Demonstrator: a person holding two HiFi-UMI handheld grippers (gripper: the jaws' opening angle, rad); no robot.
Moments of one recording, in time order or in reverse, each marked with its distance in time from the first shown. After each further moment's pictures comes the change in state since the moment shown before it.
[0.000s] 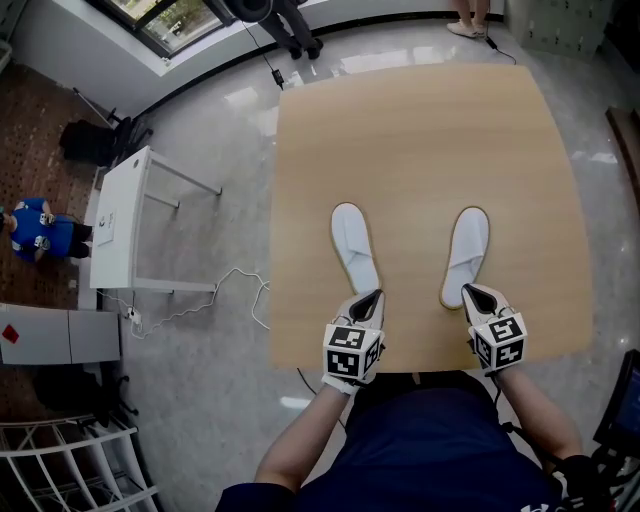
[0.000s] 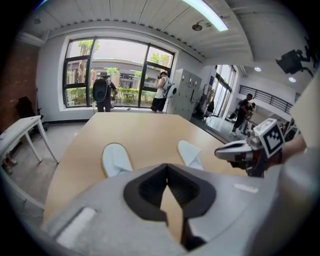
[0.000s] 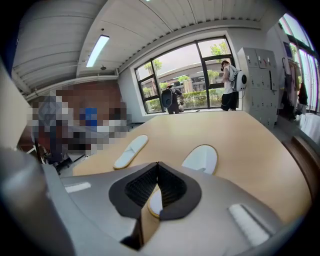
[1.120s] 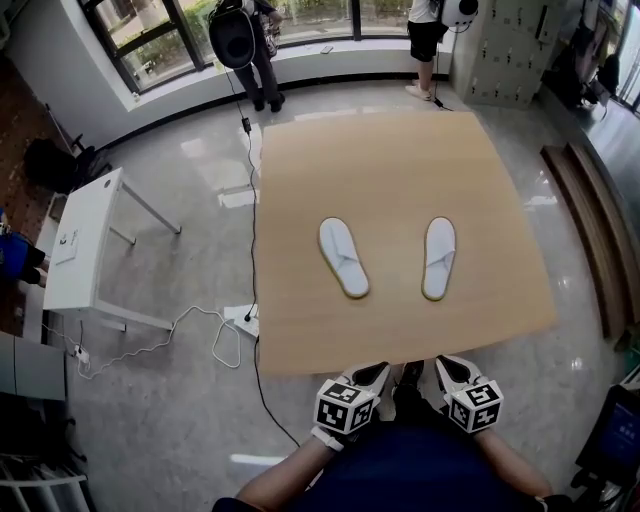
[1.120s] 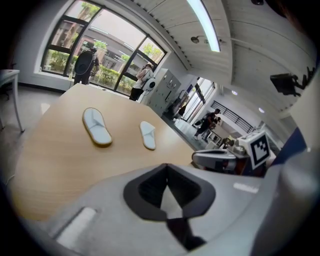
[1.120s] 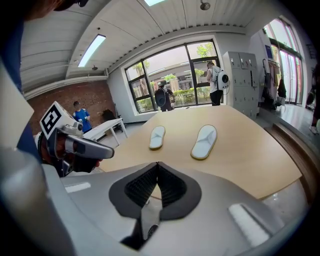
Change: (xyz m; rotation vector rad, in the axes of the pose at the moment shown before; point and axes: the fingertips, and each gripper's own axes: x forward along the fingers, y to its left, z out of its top) left arm -0.138 -0.089 -0.111 -0.100 0.064 -0.433; right arm -0.125 0.160 -0.077 0.120 0.000 -0.129
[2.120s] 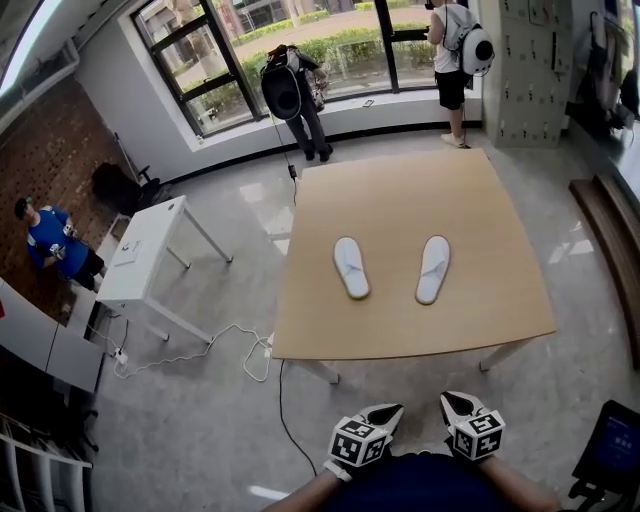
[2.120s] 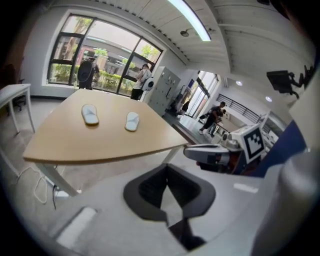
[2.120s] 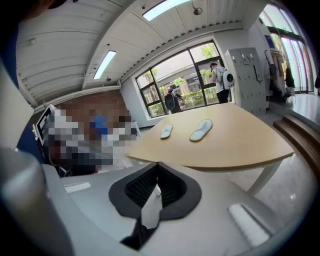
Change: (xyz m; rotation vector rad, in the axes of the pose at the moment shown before) left arm -0.001 -0.129 -0.107 0.048 0.018 0.127; right arm -0.097 -0.009 -0.091 0.007 -0.040 0.181
